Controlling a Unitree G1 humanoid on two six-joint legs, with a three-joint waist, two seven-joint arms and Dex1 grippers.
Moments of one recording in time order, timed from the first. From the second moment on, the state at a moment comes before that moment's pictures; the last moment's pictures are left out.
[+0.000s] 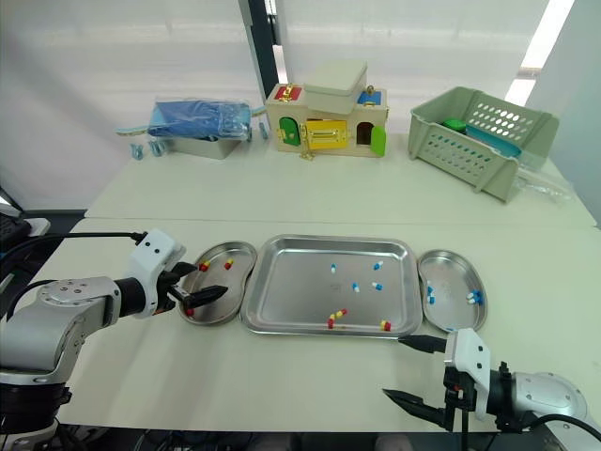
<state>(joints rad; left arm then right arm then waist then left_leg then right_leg) -0.27 0.83 0.16 -0.24 -0.31 0.93 -0.77 0.35 -0.73 -0.10 -0.54 0.49 0.23 1.02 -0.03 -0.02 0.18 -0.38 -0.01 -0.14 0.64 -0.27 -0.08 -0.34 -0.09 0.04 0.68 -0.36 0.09</state>
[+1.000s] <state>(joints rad) 0.36 0.86 0.73 -0.30 -0.48 0.57 -1.08 0.35 -0.84 -0.28 -0.36 0.56 0.25 1.13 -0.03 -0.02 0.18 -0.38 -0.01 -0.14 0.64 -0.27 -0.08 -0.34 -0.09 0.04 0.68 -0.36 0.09</state>
